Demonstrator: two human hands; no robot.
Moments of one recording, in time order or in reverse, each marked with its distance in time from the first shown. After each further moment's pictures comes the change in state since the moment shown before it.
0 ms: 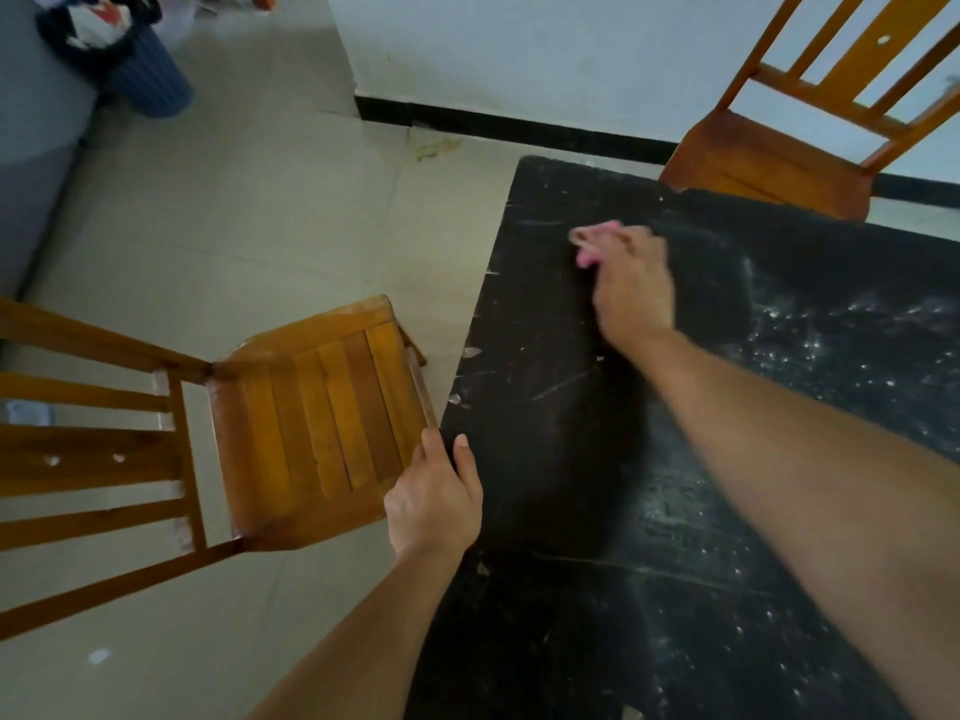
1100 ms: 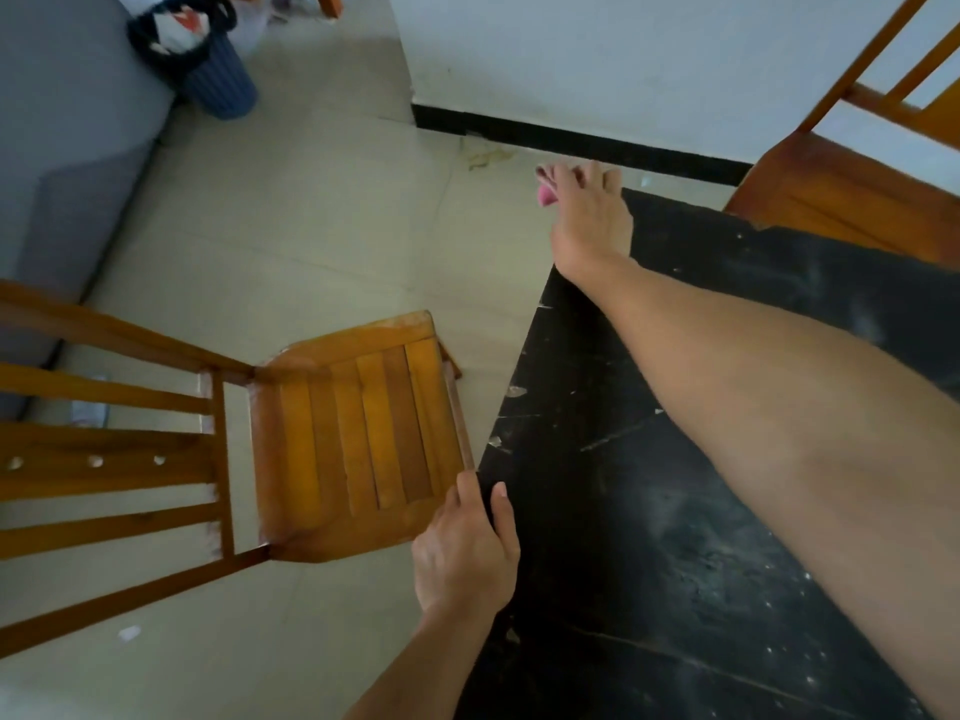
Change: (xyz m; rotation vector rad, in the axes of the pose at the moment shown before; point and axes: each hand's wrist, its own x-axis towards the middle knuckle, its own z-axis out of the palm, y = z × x) left_hand 0.002 -0.001 0.002 -0.036 -0.004 -0.007; right_hand 0.122 -0.084 0.052 -0.005 -0.069 -0.042
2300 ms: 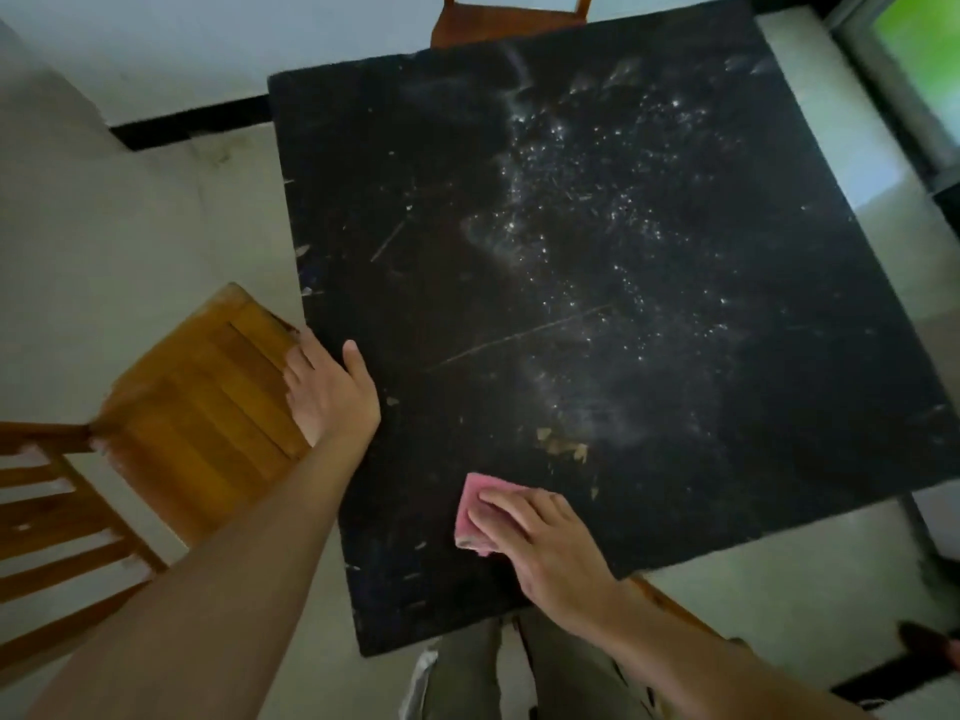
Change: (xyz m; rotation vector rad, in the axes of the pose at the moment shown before) left_hand -0.033 -0.027 0.007 0.080 0.016 0.177; right_hand -0.590 -0.052 -0.046 0.091 -0.092 -0.011
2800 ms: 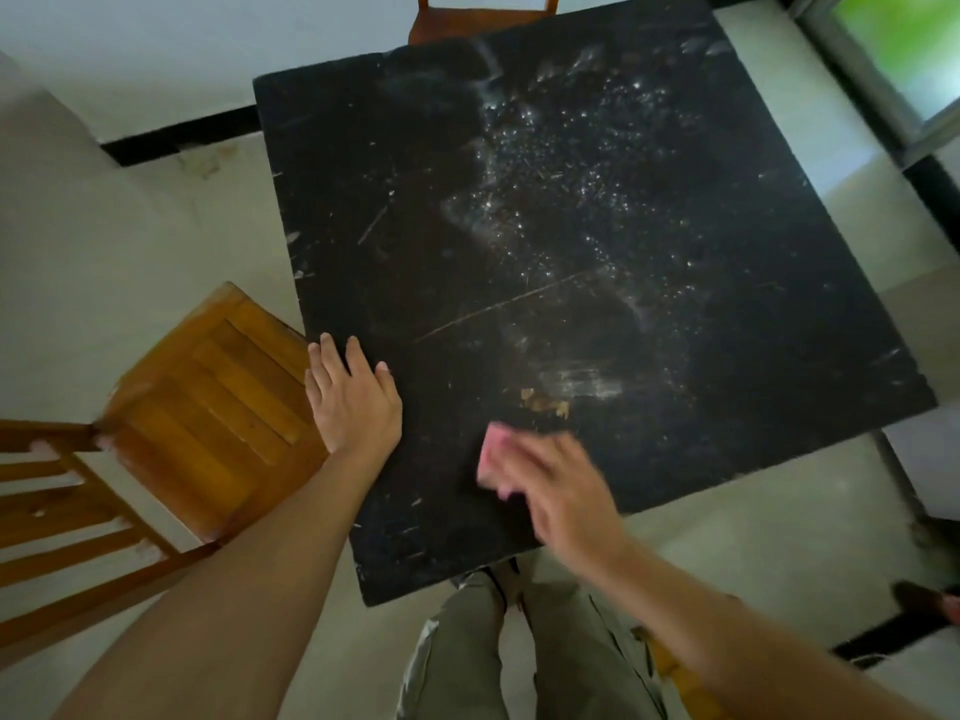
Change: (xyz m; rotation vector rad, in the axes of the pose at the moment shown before) left_hand -0.061 -0.006 -0.005 0.252 -0.058 0.264; right_hand -0.018 0.001 -0.014 0.088 0.177 0.181
